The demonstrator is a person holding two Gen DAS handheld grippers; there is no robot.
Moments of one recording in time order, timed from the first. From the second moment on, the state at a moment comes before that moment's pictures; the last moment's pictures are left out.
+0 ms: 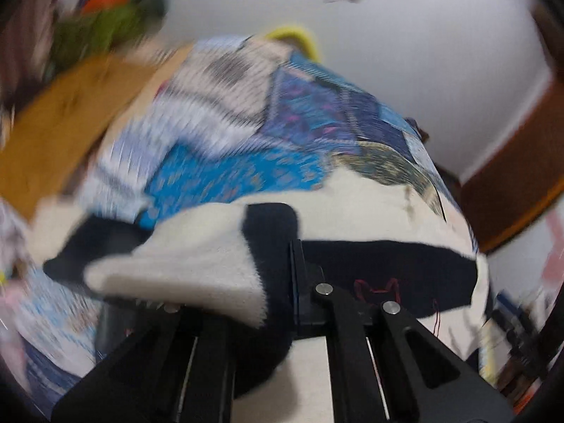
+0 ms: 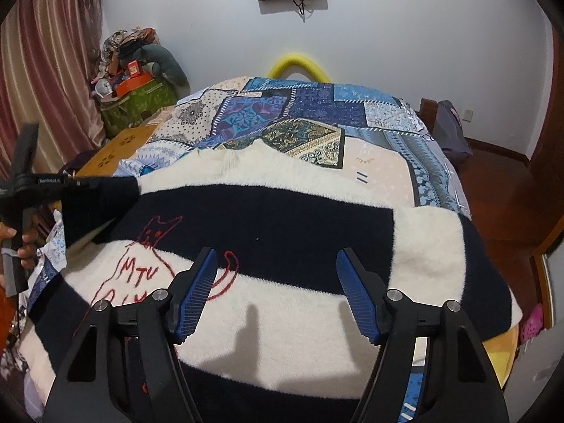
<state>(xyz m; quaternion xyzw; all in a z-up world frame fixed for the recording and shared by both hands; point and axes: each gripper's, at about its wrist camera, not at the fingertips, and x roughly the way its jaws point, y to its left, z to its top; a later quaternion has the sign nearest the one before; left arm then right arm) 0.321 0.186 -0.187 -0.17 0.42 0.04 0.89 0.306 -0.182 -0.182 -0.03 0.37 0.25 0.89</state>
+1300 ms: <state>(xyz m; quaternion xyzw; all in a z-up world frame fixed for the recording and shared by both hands) 0.297 0.326 -0.285 -0.31 0.45 0.19 0.82 0.293 -0.177 -0.189 -0.06 0.38 0.24 0.89</state>
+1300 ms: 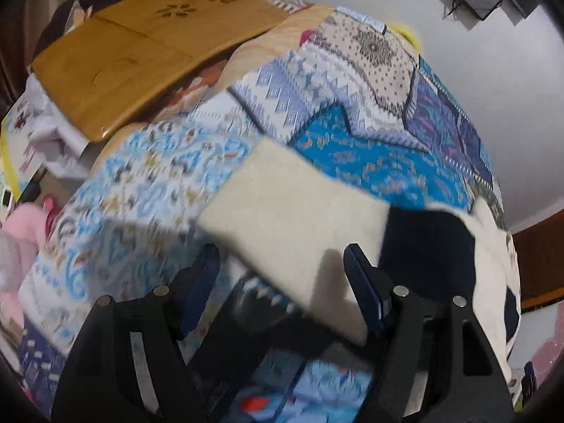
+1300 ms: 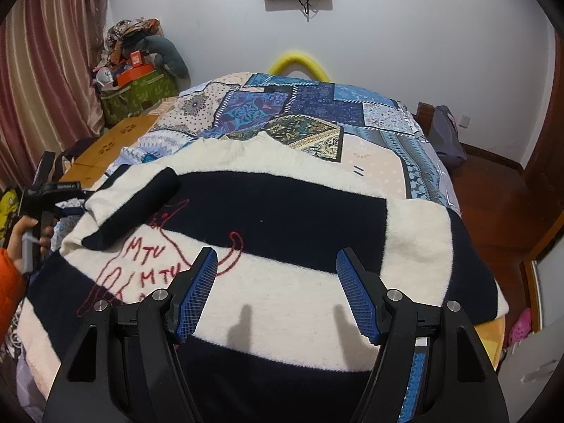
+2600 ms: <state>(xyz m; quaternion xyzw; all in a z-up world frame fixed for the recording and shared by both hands) 0.344 -0.042 -0.123 -0.04 0.41 -0.15 0.90 0.279 -0.270 -0.183 0.01 0.37 0.21 0.90</state>
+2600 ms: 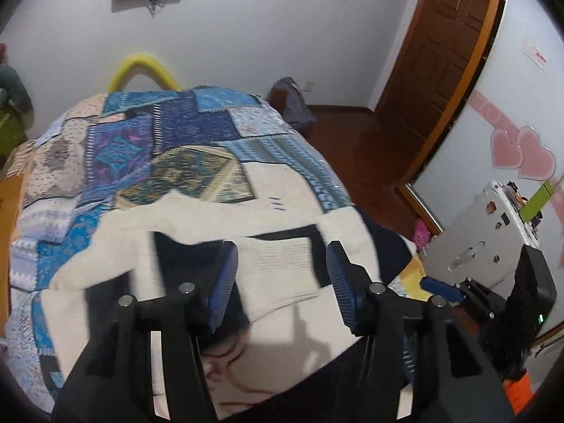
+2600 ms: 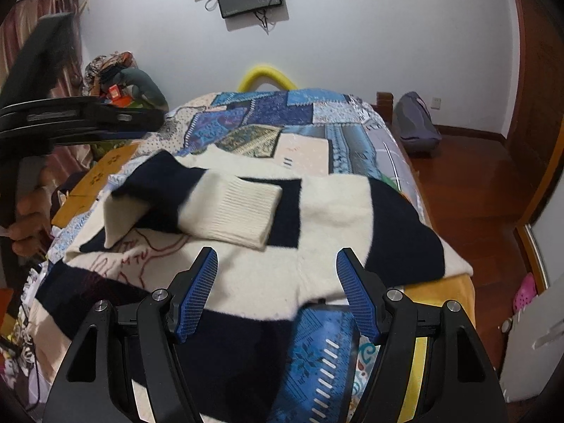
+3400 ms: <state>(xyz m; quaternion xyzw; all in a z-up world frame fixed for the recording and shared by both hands) 0.234 0.166 -0.266 -0.05 0.51 0.05 0.86 0.366 -0.186 -0.248 -0.03 0.45 0.22 0.87</state>
